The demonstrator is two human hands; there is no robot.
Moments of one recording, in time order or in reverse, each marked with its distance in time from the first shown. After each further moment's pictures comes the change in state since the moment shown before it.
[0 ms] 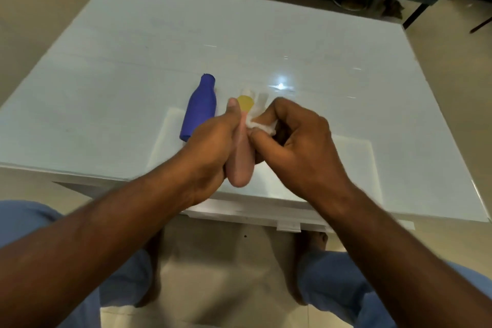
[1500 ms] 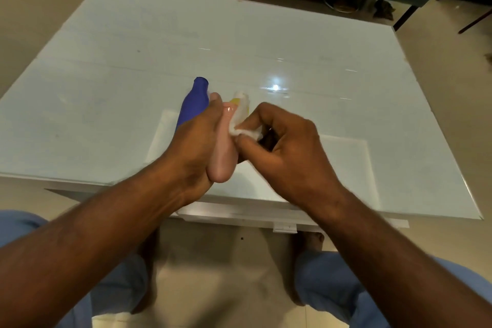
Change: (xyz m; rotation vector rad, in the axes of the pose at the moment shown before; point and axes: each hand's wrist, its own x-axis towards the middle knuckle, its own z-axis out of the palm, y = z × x) left_hand 0.002 0.006 -0.006 -0.183 0.076 -0.009; right_hand -0.003 -0.004 0.004 0.054 -0.044 0.015
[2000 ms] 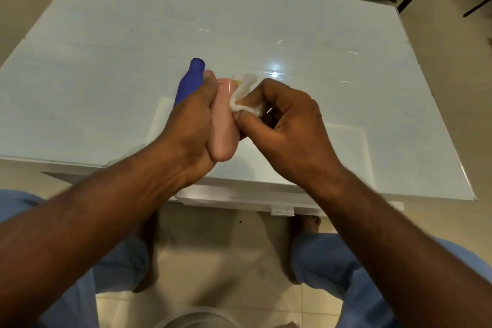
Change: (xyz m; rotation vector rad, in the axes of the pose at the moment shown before) left_hand 0.002 -0.003 0.000 -0.087 0.027 0.016; right_hand 0.001 0.000 -0.002 0.004 0.018 0.017
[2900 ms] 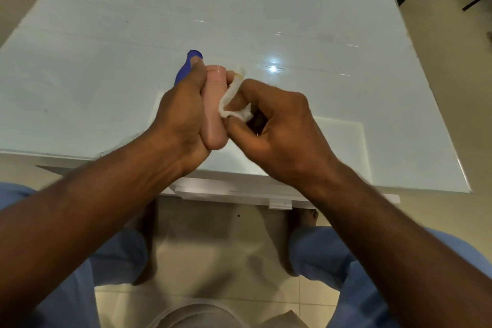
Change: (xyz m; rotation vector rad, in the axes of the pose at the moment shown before) left_hand -0.002 0.005 -0.002 0.040 0.008 0.014; right_hand -0.006 -0.005 0.004 -0.187 -0.073 -0.155
